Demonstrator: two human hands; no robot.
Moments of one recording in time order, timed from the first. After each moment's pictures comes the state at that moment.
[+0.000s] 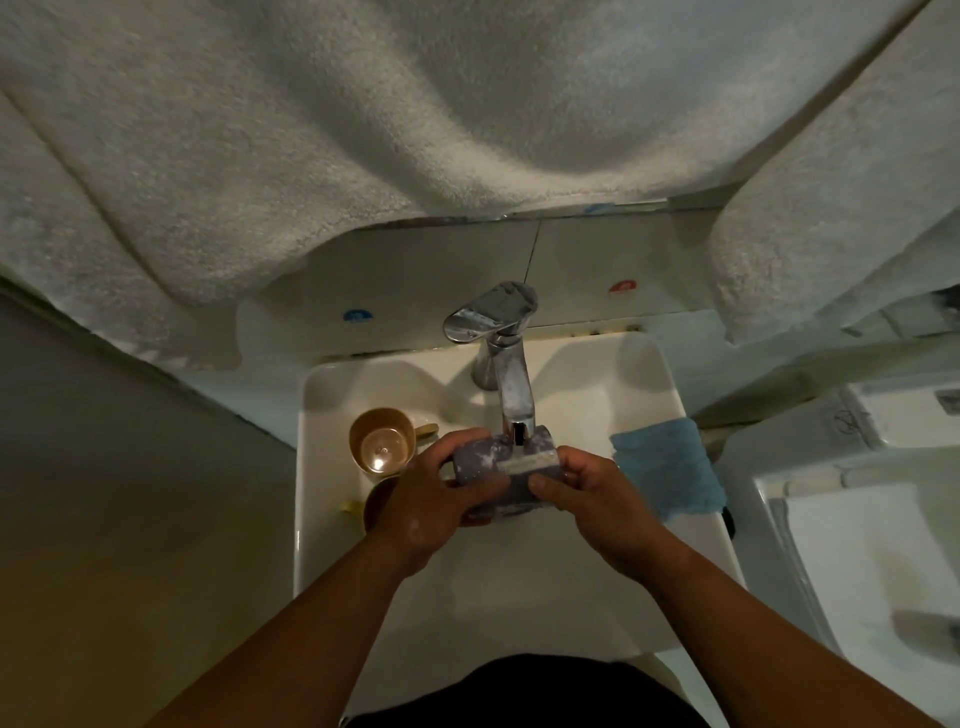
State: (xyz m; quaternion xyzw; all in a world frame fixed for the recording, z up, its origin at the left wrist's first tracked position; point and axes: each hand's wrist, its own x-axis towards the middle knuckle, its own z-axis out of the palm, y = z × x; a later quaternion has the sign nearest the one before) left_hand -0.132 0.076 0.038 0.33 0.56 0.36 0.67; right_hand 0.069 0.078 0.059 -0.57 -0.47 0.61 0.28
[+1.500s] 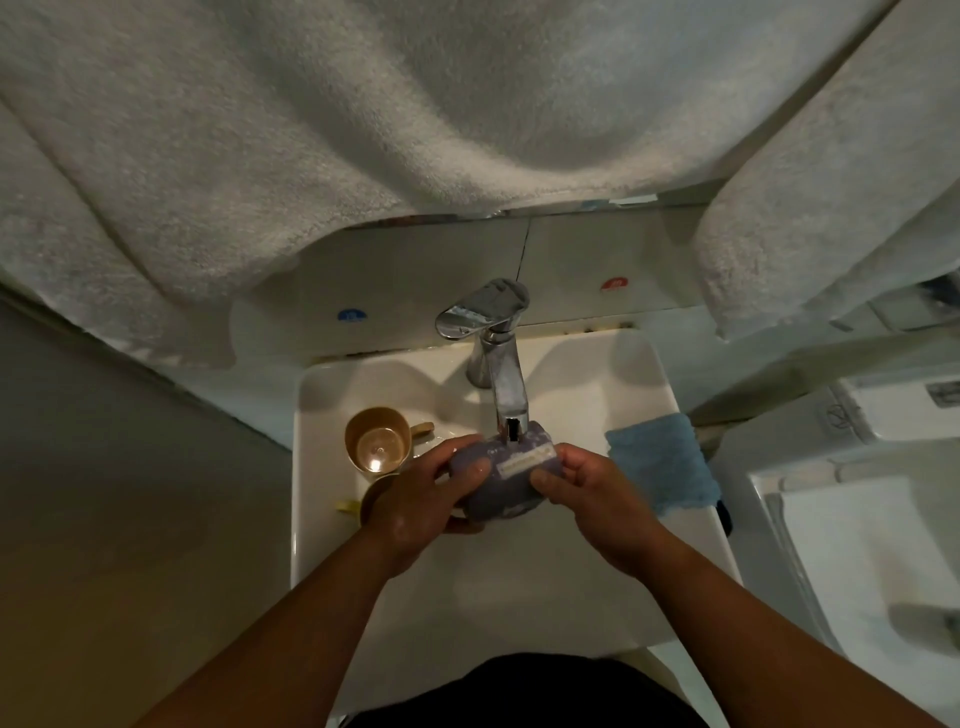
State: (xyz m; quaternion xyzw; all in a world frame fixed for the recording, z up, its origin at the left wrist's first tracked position) left_hand -0.142 0.072 0.038 0.33 0.54 0.31 0.71; right_hand 0.074 0.075 0.051 -0.58 -0.48 0.60 0.27
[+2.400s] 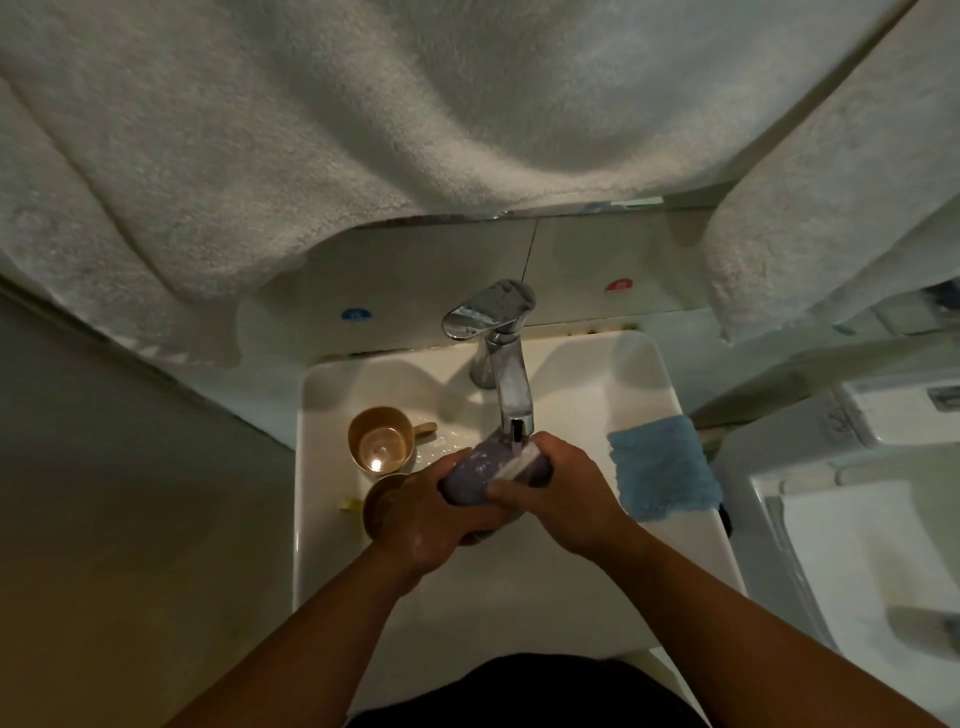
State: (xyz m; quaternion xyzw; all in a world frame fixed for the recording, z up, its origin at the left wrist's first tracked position) left_hand -0.136 0.061 0.035 0.40 0.62 0.27 0.61; right_hand 0.044 0.083 0.054 -0.62 -0.60 0.47 0.21
